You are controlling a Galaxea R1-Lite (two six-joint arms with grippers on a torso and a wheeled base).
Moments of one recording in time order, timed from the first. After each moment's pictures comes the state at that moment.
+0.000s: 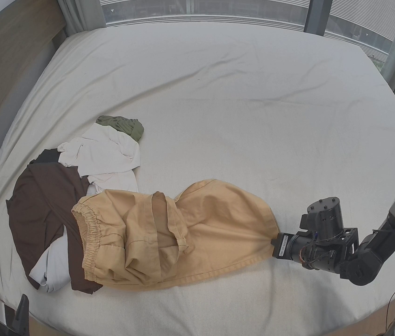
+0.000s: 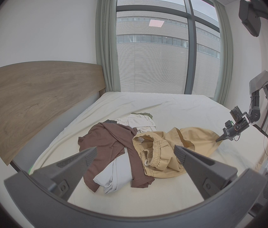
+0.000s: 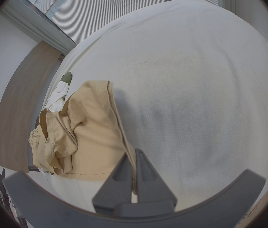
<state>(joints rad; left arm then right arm) 0.00 0.02 -0.02 -0.01 0.00 -0.01 0.55 1.97 -0.50 -0.82 -0.13 0.61</state>
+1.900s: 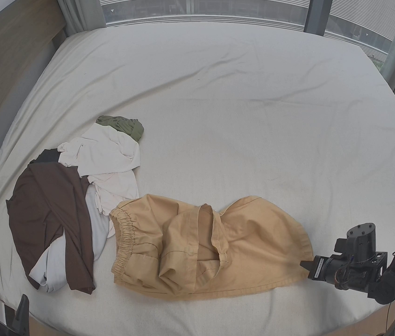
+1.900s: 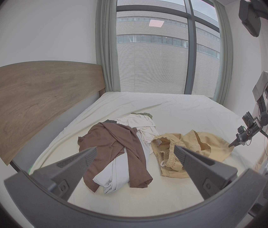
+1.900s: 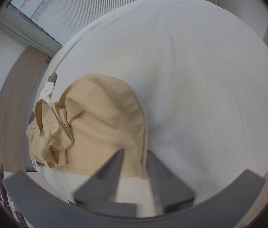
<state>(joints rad) 0.00 0.02 -0.02 -0.01 0.00 -0.01 0.39 1.97 -0.10 -1.19 -0.05 0.59</state>
